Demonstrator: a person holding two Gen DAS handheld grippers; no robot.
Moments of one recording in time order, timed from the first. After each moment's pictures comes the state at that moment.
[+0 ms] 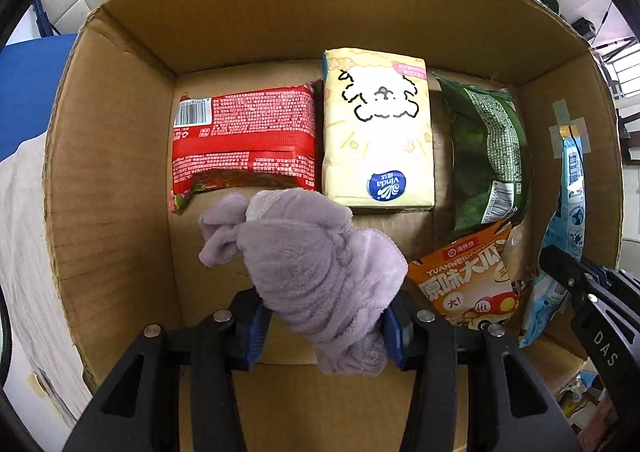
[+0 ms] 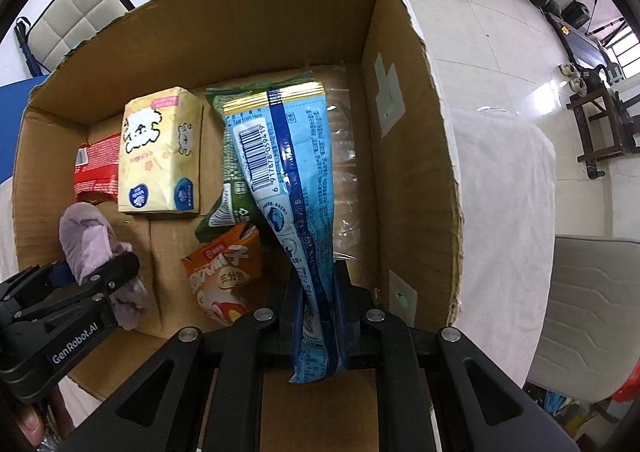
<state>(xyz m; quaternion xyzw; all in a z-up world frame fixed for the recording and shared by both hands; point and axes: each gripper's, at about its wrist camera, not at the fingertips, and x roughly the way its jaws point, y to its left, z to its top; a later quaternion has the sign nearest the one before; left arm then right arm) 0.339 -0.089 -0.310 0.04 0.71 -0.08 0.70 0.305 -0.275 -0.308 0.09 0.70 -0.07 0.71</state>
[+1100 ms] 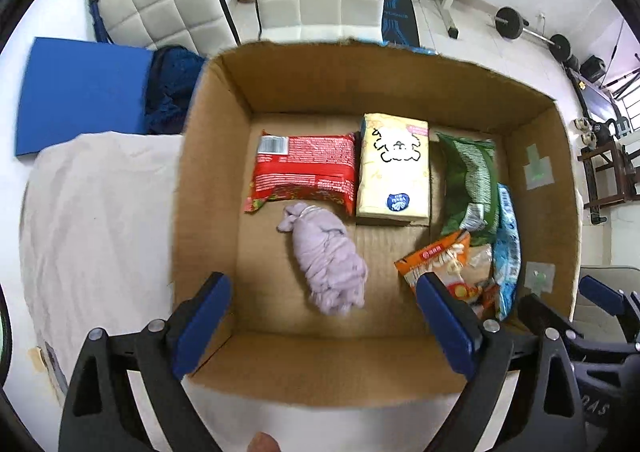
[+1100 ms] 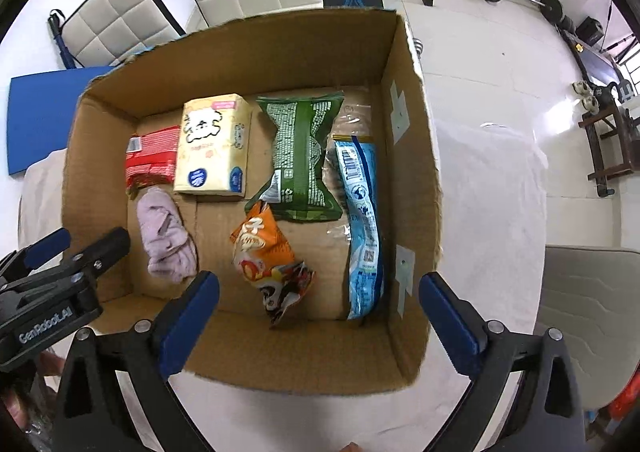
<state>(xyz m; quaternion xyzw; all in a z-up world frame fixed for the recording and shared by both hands) 0.297 -0.066 -0.223 0.03 0.64 -0.03 0.76 0.279 -0.262 -0.242 0.08 0.67 -0.03 0.73</state>
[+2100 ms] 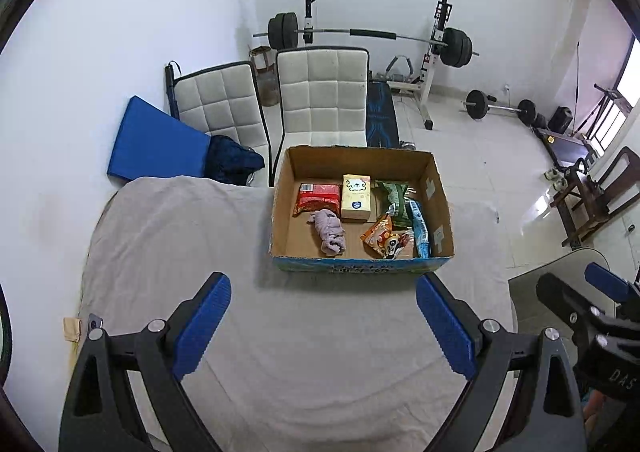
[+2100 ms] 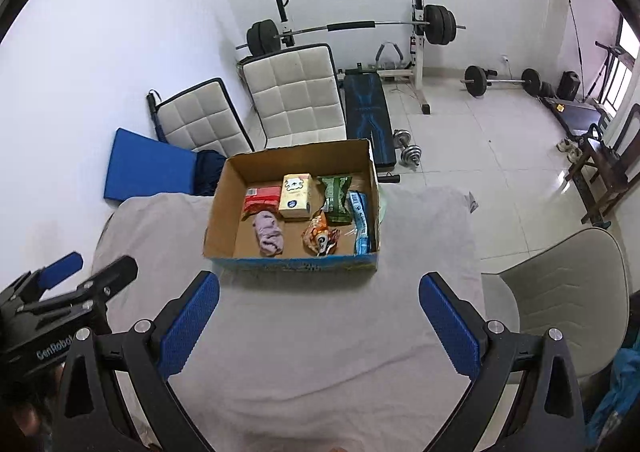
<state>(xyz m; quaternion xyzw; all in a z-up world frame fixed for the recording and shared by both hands) 0.070 -0.050 0.008 0.02 0.48 -0.03 0.87 0.027 -0.249 0.023 0.10 0.49 -0.01 0.87</state>
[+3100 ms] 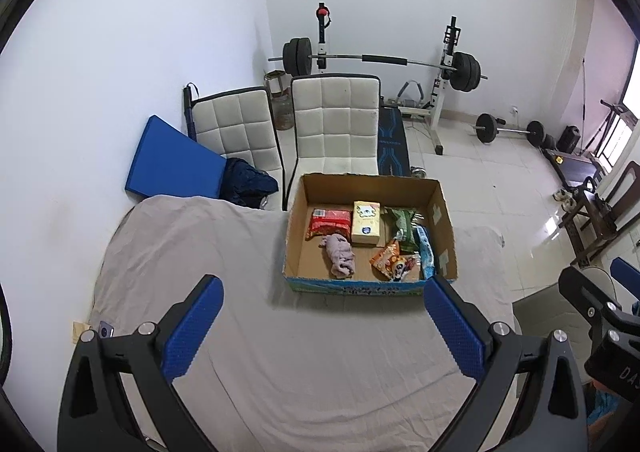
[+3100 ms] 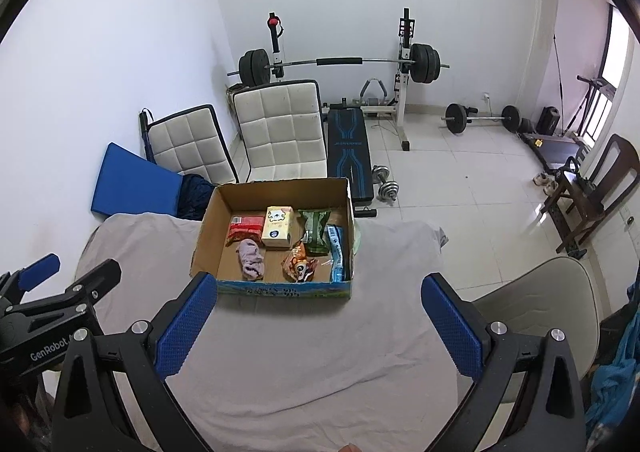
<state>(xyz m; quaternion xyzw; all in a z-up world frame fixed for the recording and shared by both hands) 0.063 -0.050 0.026 0.03 0.44 0.00 0.90 0.019 -0.246 0.063 0.06 0.44 -0.04 0.90</state>
